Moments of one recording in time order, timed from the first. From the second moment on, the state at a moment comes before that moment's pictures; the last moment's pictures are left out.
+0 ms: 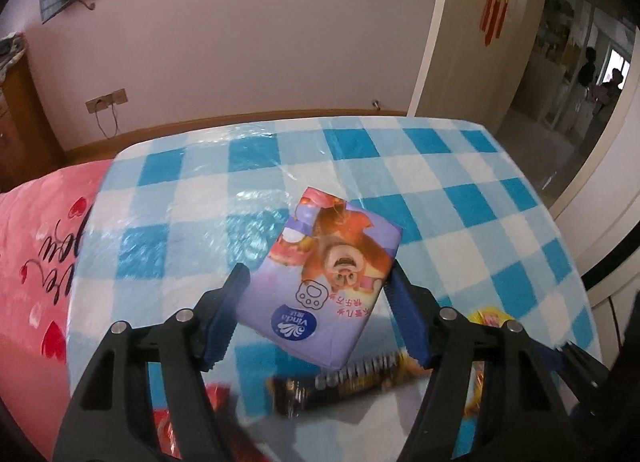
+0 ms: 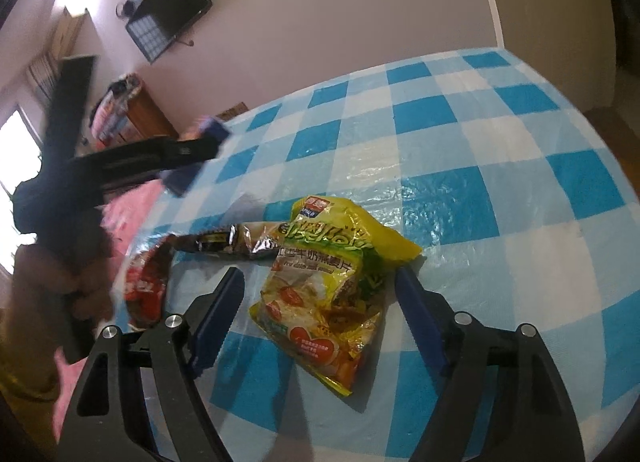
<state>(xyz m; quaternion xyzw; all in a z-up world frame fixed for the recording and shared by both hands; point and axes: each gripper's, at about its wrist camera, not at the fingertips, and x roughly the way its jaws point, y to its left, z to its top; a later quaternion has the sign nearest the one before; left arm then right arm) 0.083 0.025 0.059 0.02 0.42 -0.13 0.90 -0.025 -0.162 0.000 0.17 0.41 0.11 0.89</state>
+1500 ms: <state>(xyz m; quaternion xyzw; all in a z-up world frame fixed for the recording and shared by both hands) -0.097 0.160 0.035 -0.07 0.40 -0.10 0.91 -0.043 -0.180 0.004 0.20 0.39 0.07 0.90</state>
